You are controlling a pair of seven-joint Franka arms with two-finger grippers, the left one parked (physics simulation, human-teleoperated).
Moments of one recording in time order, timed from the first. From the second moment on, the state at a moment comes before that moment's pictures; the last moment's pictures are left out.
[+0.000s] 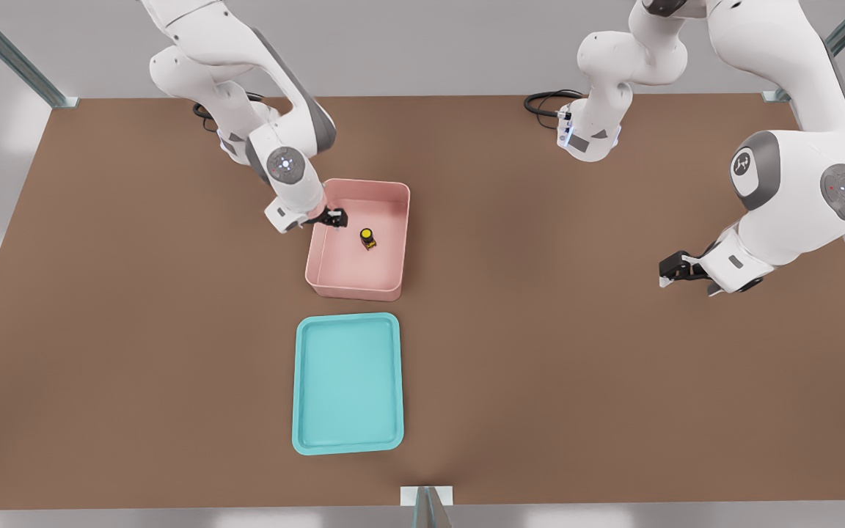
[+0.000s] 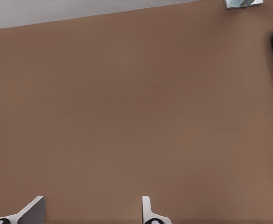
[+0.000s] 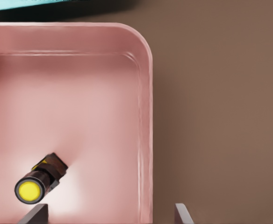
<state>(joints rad) 0.48 0.01 0.15 -2.41 0.10 2.32 0.69</state>
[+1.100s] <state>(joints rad) 0.66 0.27 0.14 -2.36 0.16 2.58 1.14</state>
